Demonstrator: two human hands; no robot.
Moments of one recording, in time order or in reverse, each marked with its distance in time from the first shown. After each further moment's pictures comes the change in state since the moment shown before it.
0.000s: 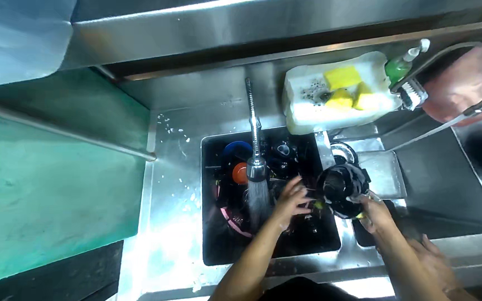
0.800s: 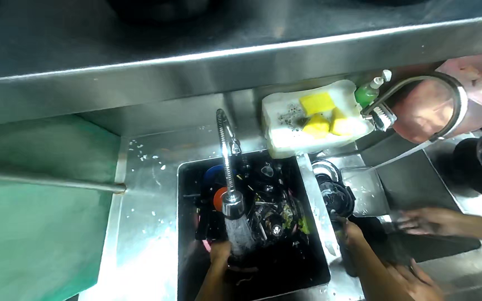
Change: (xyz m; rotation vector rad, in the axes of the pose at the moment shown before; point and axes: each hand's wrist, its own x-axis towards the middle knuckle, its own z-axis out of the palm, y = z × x) left_hand 0.013 -0.091 -0.178 0.782 0.734 -0.539; right_hand 0.071 0.053 -0.013 -0.158 0.260 0.307
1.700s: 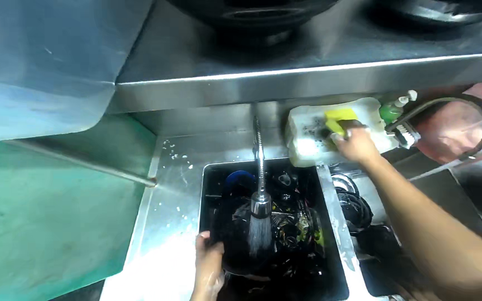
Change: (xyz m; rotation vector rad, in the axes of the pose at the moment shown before) left_hand -0.124 0.025 -0.120 -0.872 0.214 0.367; right_hand -0.114 -0.293 0.118 -0.952 -0.052 -1.290
